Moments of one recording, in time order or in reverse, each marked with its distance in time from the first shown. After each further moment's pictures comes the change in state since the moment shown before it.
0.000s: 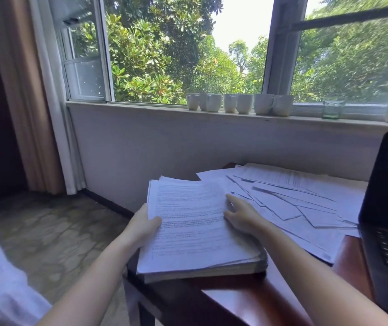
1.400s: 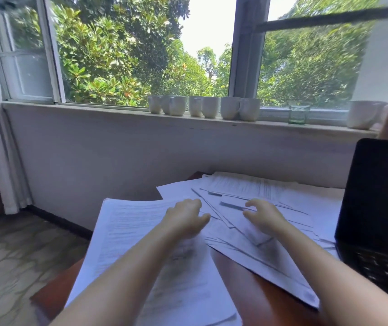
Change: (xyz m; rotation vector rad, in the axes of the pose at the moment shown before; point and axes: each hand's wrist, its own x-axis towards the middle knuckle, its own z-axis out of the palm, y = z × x) left_hand 0.101 0.094 0.145 0.720 -0.274 0.319; right_hand 0.070 0.127 -0.074 -0.158 0.227 0.247
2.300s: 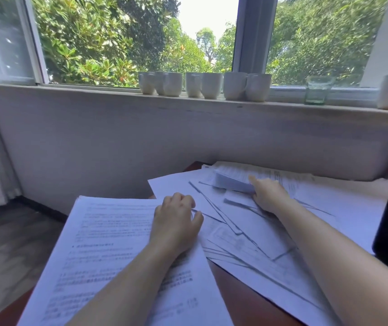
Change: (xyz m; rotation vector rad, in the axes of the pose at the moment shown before) left_hand 0.047 -0.026 0.043 -0.052 0.324 0.006; right_hand 0.113 0.016 0.018 -0.524 0.055 -0.111
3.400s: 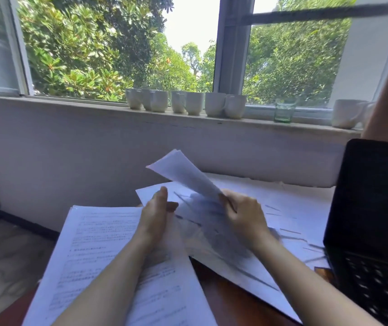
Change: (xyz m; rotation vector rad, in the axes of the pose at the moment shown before) left_hand 0.000 0.003 -0.024 -1.019 0.063 -0.279; right_hand -0.127 -0.043 -0.054 0.573 0.470 -0.160
